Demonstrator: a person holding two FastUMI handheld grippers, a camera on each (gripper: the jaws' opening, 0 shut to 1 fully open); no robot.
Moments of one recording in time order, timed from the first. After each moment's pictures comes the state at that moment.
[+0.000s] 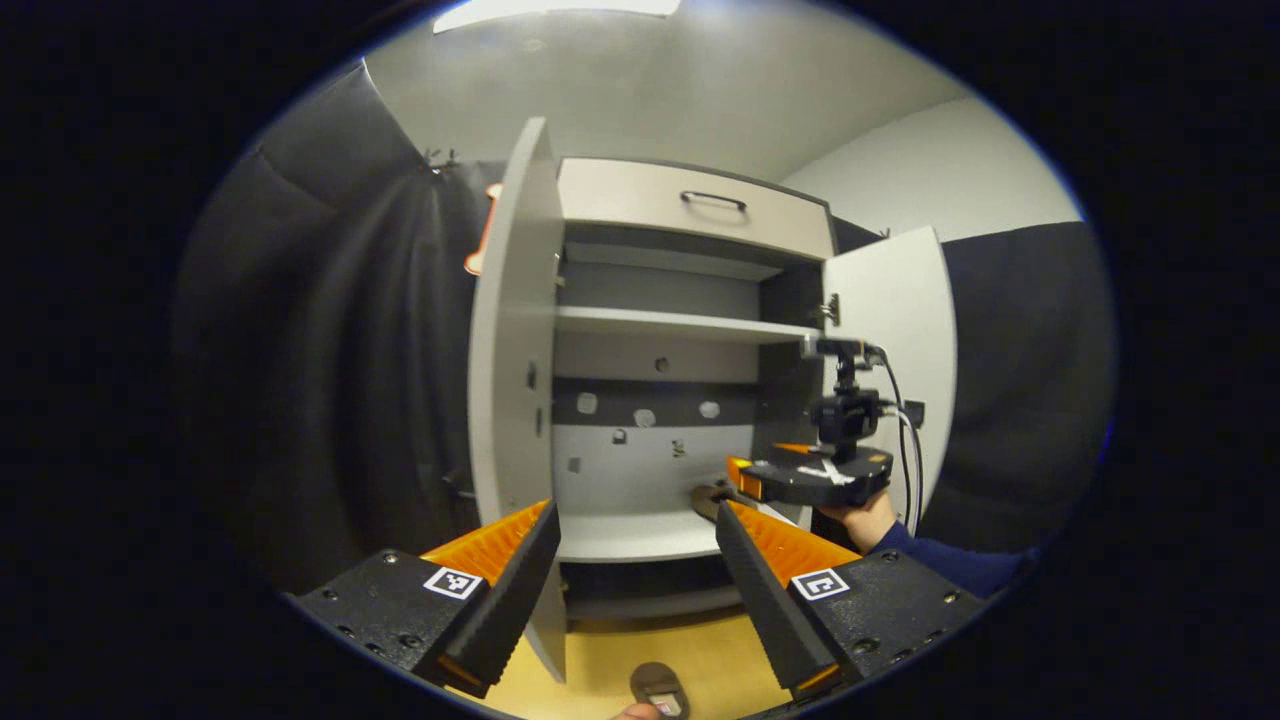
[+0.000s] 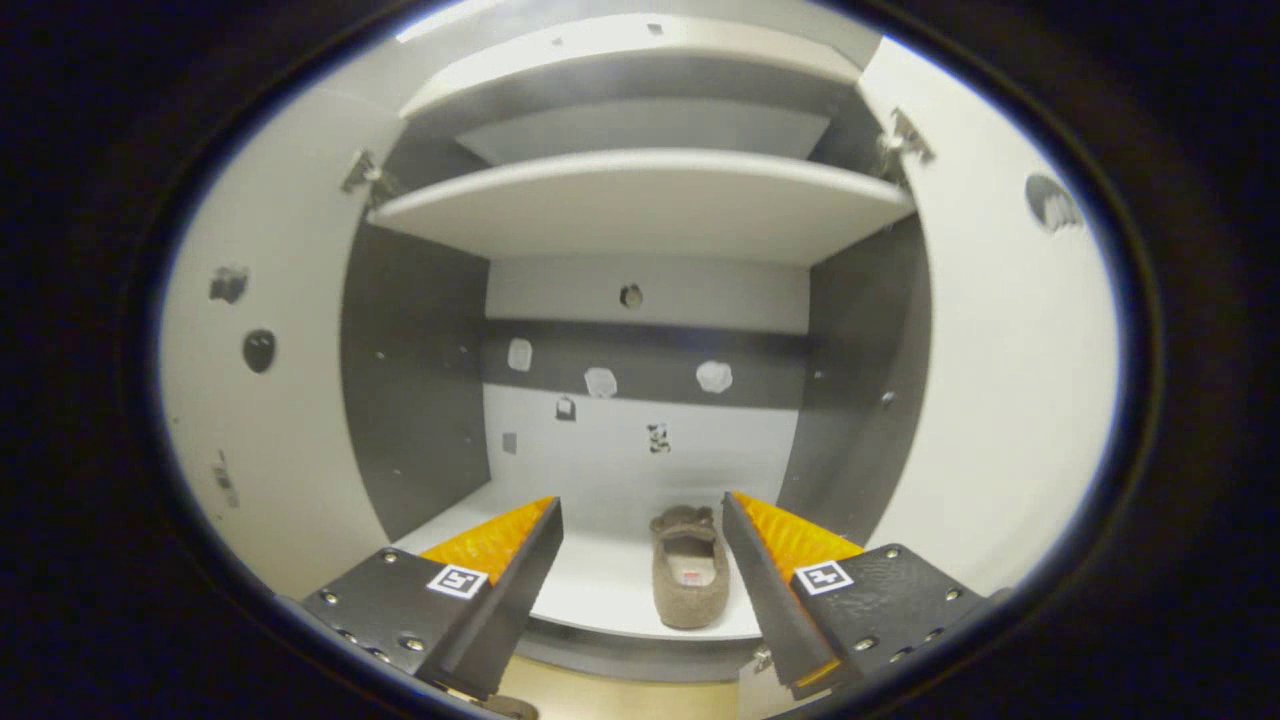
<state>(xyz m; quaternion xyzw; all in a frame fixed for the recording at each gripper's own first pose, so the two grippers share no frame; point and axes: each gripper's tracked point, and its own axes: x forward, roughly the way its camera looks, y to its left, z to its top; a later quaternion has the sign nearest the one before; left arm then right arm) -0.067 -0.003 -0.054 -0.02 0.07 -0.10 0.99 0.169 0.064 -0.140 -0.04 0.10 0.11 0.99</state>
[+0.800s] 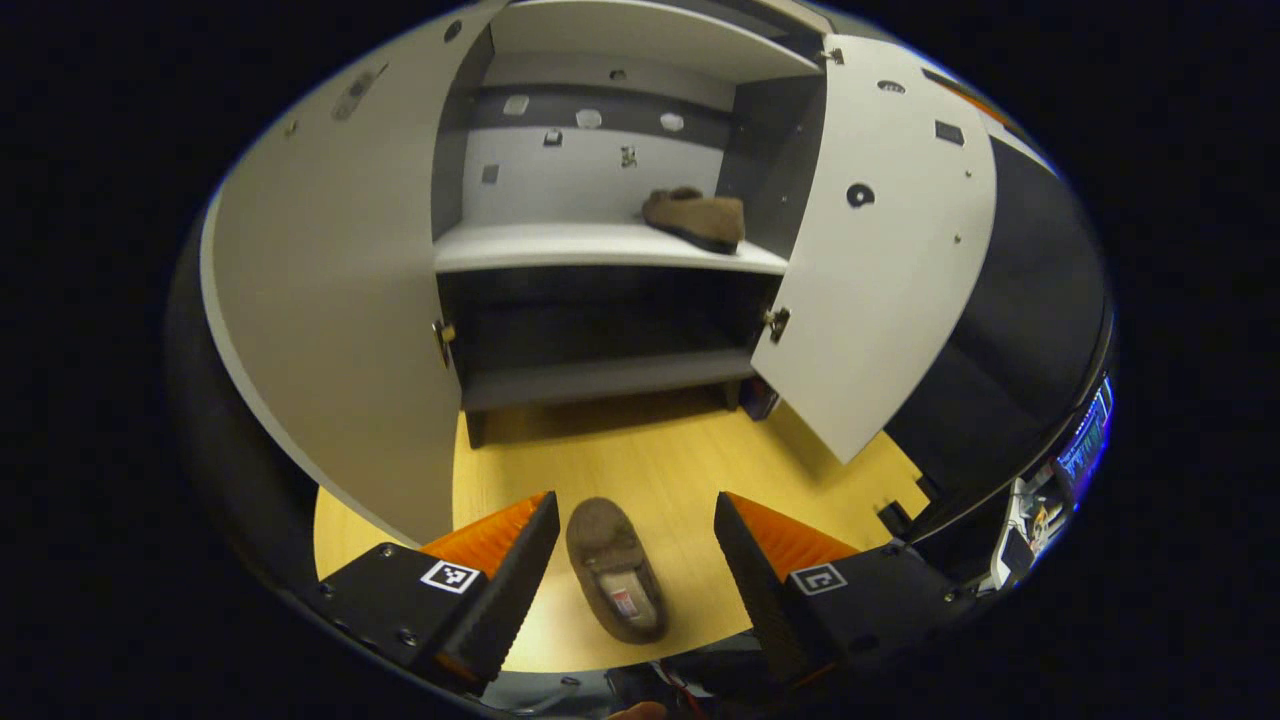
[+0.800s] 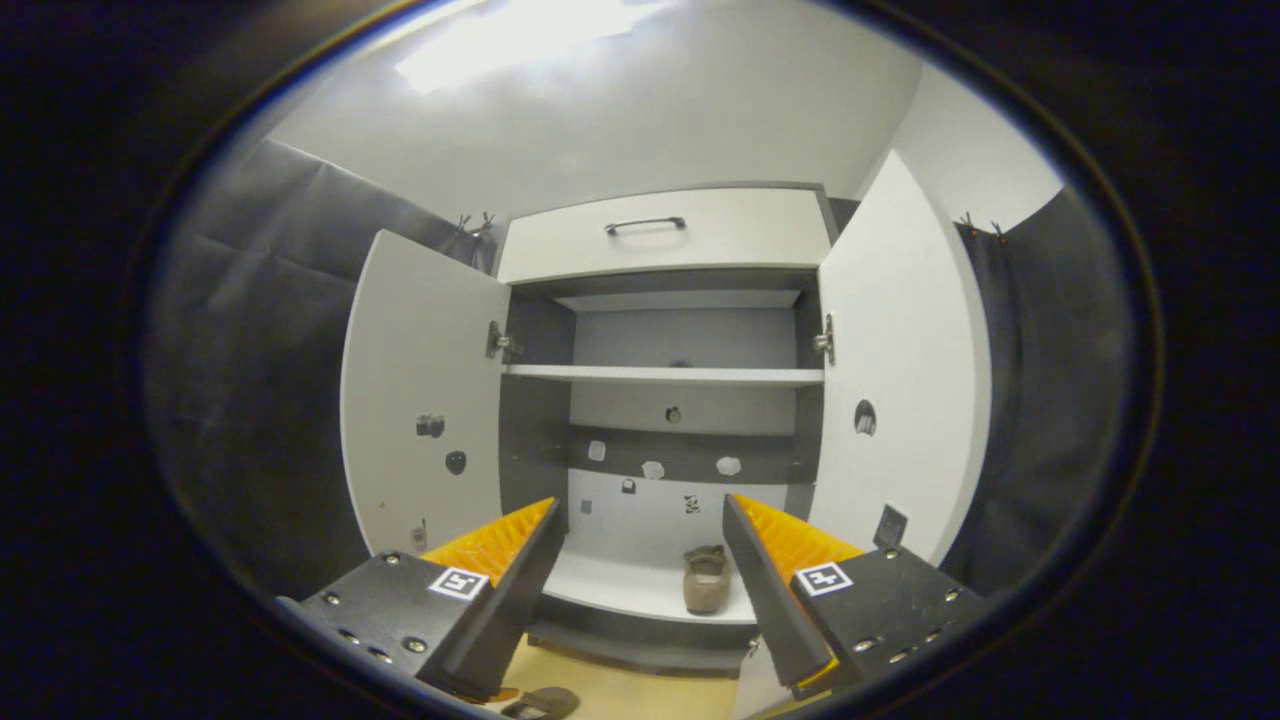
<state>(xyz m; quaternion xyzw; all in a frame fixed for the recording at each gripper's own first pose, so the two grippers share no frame) -0.086 -0.028 -0.390 -0.03 0.40 -0.15 0.90 0.006 0.031 0.002 -0.02 0.01 0.15 0.99</state>
